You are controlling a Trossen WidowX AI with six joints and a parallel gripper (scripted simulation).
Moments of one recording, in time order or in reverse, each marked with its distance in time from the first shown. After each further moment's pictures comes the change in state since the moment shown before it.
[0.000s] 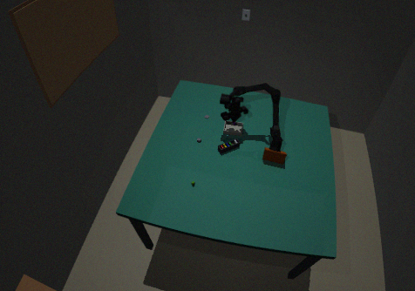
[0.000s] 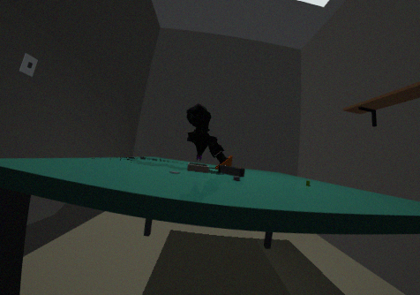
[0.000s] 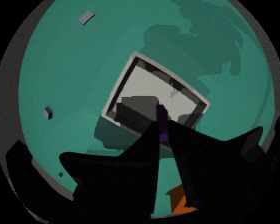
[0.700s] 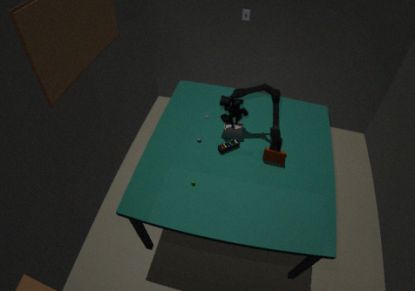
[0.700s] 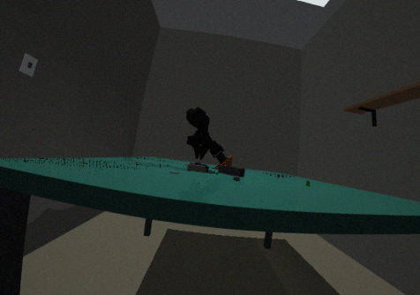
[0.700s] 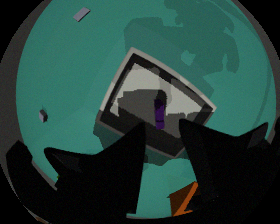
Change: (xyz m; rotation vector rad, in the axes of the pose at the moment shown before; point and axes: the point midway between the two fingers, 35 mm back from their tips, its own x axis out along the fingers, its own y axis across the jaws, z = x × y) arm 0.019 -0.001 0.000 -0.001 0.000 -0.002
